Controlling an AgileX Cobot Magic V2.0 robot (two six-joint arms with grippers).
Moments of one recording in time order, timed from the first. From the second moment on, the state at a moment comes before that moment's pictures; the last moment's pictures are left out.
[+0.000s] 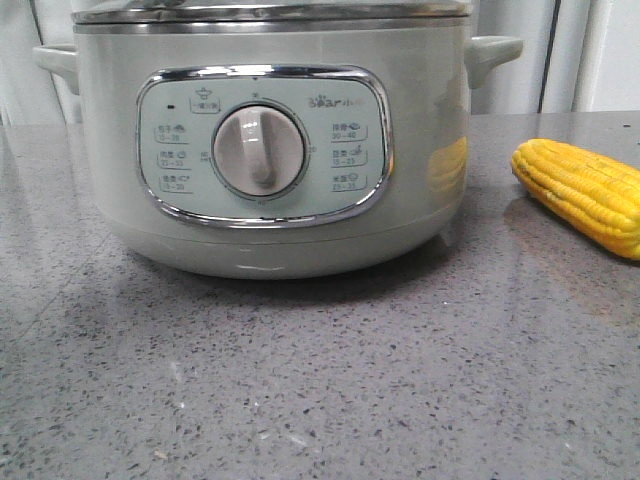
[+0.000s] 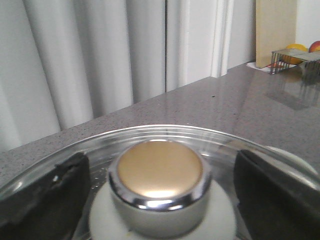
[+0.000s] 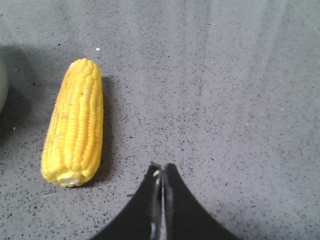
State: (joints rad) left arm -0.71 1.43 -0.90 0.02 -0.36 -0.05; right arm -0.05 0.48 -0.43 -0.07 0.46 0.09
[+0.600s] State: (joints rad) left arm -0.67 1.45 -0.92 0.02 -0.38 -0.05; right arm -0.05 0.54 -0.51 0.06 0.62 0.08
